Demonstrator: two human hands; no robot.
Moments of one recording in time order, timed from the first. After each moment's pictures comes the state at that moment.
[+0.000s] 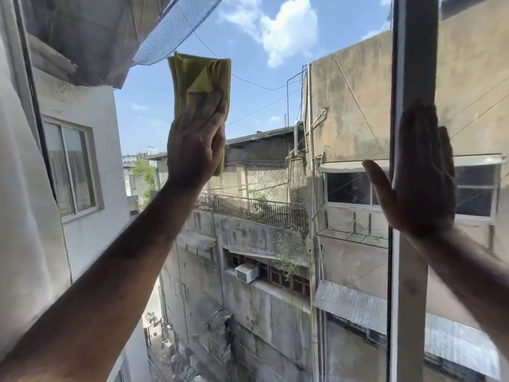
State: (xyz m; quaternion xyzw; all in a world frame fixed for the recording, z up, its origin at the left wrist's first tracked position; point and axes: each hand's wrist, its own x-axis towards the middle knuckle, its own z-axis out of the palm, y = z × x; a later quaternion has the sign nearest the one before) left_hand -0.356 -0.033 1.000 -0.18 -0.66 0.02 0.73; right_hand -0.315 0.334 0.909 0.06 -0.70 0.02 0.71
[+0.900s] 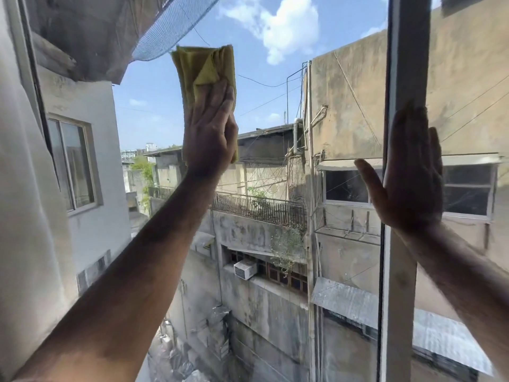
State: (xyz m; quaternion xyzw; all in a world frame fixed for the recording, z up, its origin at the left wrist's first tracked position) left_hand -0.351 0.000 1.003 -0.17 -0.67 -0.09 0.72; right_hand -0.310 0.333 0.910 0.05 -0.71 0.02 0.70
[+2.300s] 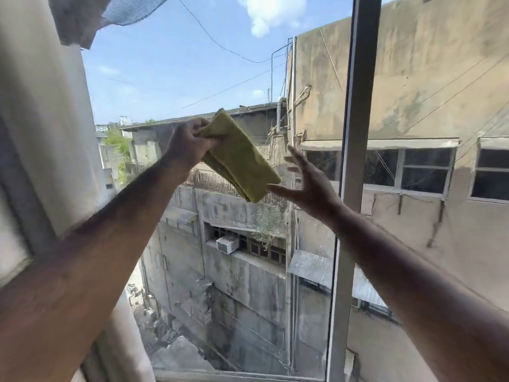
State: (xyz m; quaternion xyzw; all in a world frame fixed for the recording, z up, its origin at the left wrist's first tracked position) left_hand -0.223 -0.039 0.972 -0.15 -0.78 -0.52 0.30; right_hand -0.202 0.228 0.888 0.21 -0.87 0.33 0.30
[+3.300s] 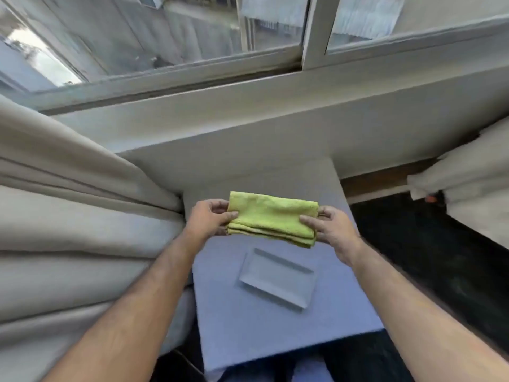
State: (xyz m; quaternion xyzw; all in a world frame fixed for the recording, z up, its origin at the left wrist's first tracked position) left_hand -0.050 -0.020 0.174 0.14 -0.76 -0.53 -0.35; right_hand 0.062 0.259 0.152 -0.38 -0.59 0.69 -0.16
